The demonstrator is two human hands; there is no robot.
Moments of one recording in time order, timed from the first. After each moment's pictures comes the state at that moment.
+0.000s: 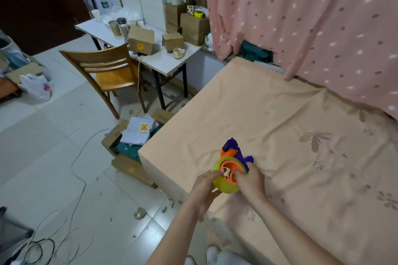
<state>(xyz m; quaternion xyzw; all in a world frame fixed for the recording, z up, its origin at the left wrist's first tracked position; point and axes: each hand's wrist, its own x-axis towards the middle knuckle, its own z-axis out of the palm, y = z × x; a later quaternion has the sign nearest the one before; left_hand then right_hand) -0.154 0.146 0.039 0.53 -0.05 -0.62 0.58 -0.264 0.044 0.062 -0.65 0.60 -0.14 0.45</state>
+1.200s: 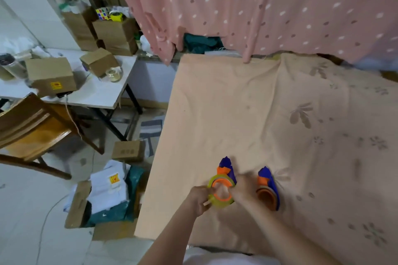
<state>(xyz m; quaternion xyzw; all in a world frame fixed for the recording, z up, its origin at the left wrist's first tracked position) 0.038 0.007 -0.042 0.65 -0.04 -0.71 0.27 -0.108 -0.028 -0.031 -0.59 0.74 0.02 0.32</state>
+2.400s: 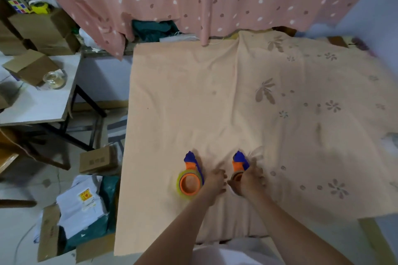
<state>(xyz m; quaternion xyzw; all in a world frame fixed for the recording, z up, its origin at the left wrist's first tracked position) -0.071 -0.030 -0.037 0.66 -0.24 -0.69 0.16 -0.195 -0.019 -0.058 -0.43 0.84 0.02 0.32</state>
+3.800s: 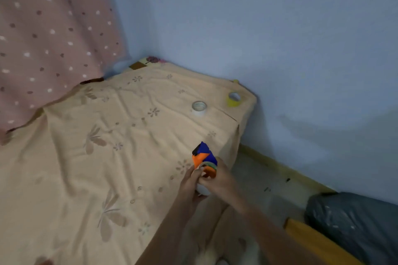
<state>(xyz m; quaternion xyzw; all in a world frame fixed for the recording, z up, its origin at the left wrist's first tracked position) -0.422 0.136 0.034 0.35 -0.41 -0.84 0.06 -0.510 0.224 0.060 -0.21 0.84 -0.41 0.29</state>
